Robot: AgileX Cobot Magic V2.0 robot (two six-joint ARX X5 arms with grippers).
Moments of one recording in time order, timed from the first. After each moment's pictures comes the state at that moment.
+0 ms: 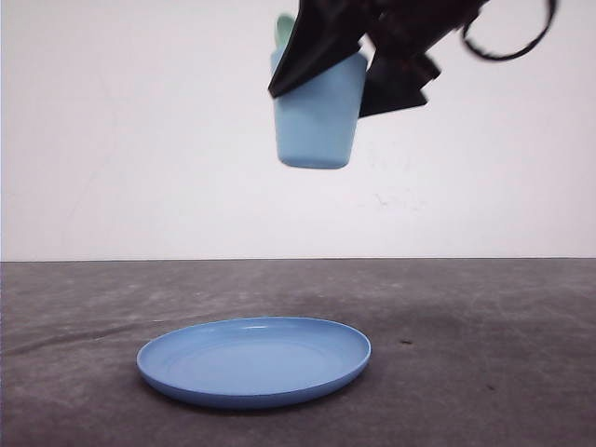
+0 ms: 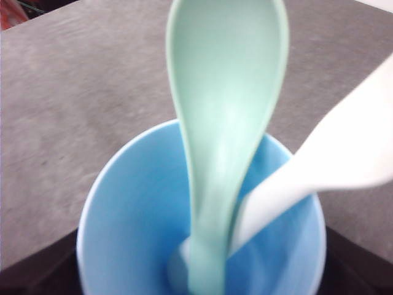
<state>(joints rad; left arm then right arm) -0.14 0.71 0.92 -0.73 0.15 -0.10 0.64 1.28 0.91 -0.12 -0.31 -0.01</state>
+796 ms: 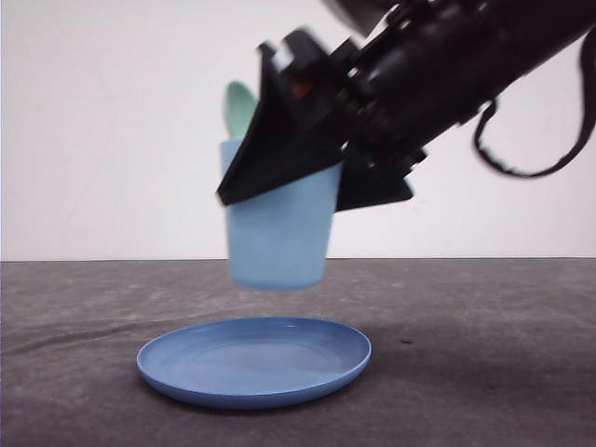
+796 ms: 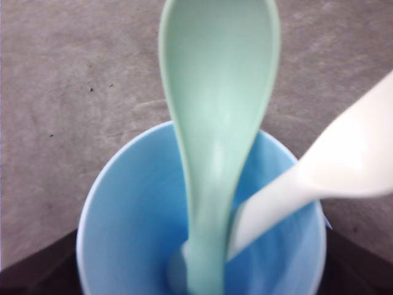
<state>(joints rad) -0.14 0.71 0.92 -0.74 0.15 -0.10 0.84 1.36 0.63 0.23 -0.23 0.05</state>
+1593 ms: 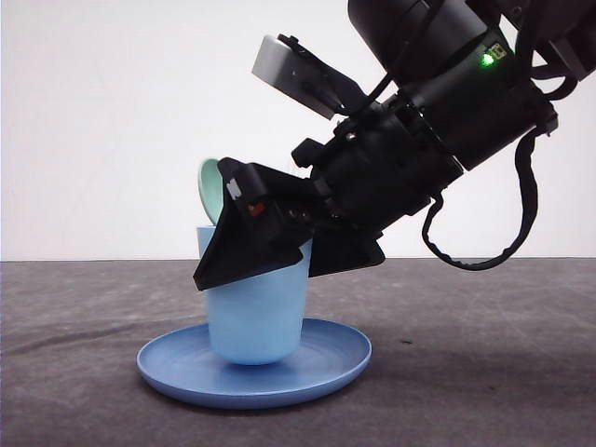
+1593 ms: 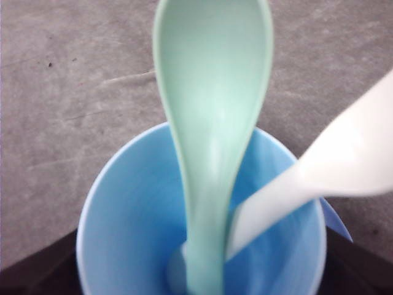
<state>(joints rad) -0.14 0.71 0.92 -0.75 0.15 -0.10 0.84 1.56 0.63 0.39 -0.21 0.05</state>
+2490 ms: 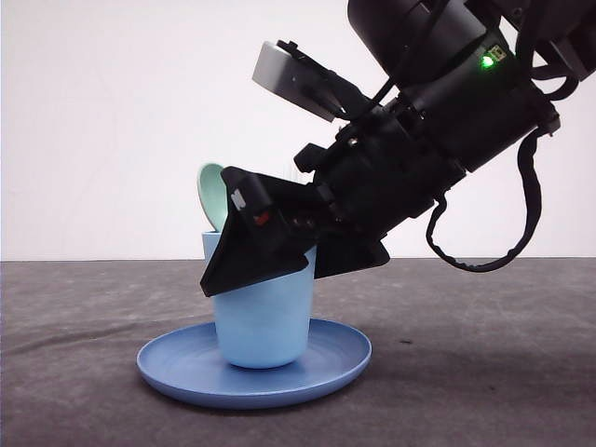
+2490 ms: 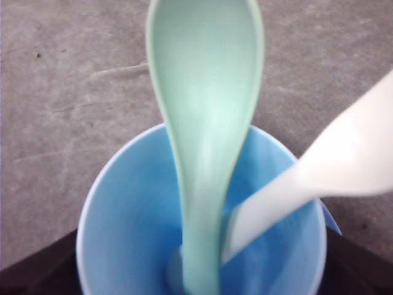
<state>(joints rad) -0.14 0.71 0.92 -0.75 0.15 -0.10 0.84 1.56 0.63 0.37 -0.19 0.02</state>
